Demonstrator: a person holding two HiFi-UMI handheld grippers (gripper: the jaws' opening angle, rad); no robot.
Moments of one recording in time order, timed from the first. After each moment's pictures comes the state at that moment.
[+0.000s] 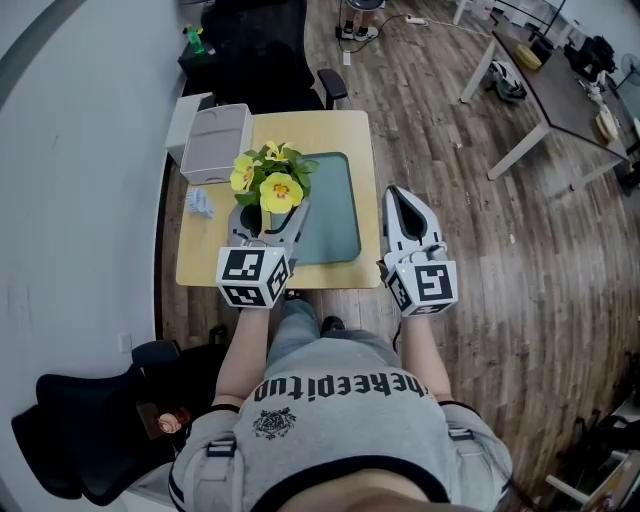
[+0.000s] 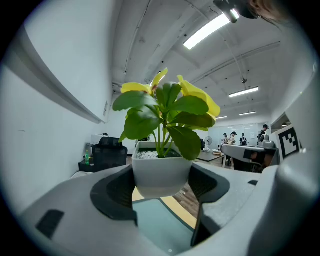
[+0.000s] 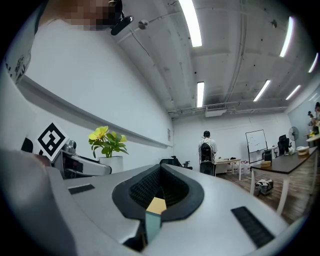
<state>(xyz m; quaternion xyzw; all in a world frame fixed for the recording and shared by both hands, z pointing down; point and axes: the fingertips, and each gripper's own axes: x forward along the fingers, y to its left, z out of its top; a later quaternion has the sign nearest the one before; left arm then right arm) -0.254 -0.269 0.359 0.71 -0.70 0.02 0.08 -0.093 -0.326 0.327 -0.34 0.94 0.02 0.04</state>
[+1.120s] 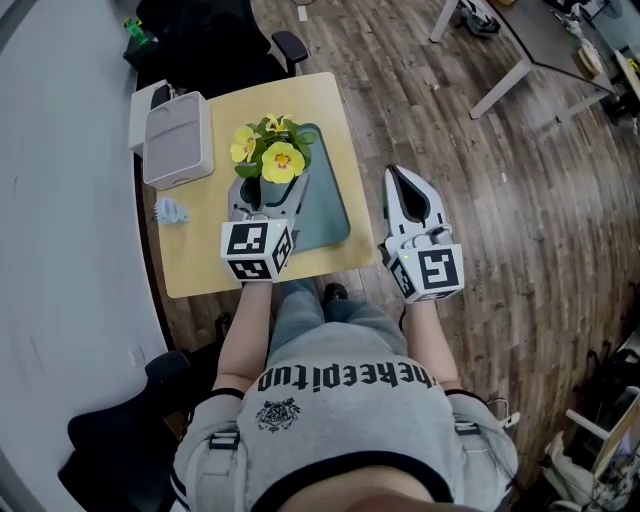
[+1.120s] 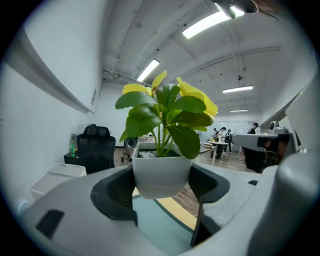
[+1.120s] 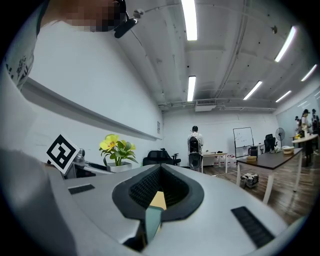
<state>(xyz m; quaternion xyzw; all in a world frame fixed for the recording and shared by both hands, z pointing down) -0.244 -0.364 0.416 0.75 -0.65 0.05 0.11 -0.079 -0.375 0.357 -0.40 0.92 0.00 0.00</state>
